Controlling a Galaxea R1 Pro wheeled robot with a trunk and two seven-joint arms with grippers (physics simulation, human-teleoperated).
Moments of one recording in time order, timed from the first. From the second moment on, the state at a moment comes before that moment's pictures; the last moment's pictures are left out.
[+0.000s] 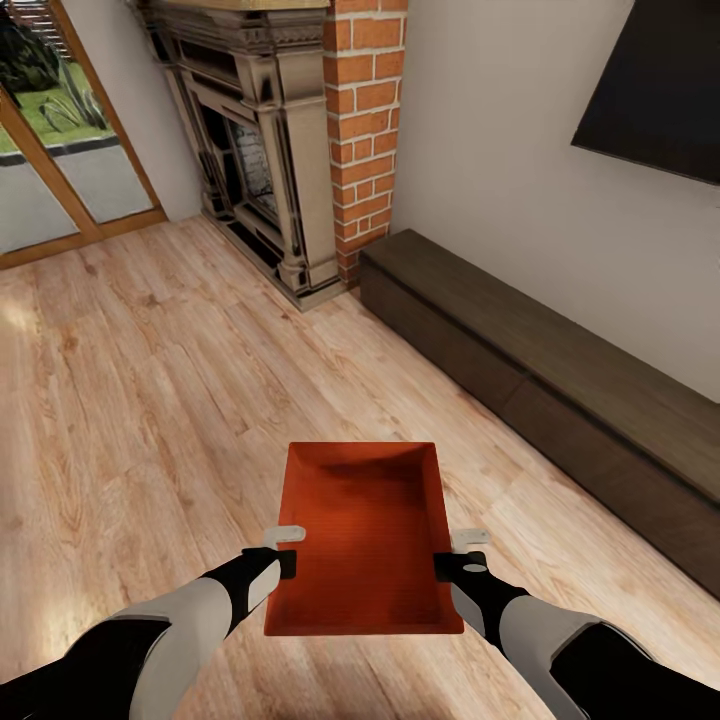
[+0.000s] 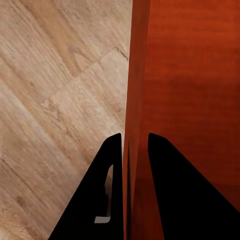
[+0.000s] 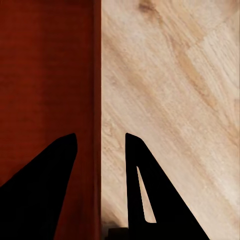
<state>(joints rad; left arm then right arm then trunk) -0.89 -0.12 0.01 -0.02 0.06 0.18 0.20 -0.84 0.09 0.51 0.00 -0.44 -0.05 -0.20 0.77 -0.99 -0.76</state>
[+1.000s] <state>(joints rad) -0.89 -0.12 0.01 -0.02 0.06 0.17 0.19 -0.84 0.09 0.51 0.00 -0.44 -0.05 -0.20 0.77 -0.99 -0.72</state>
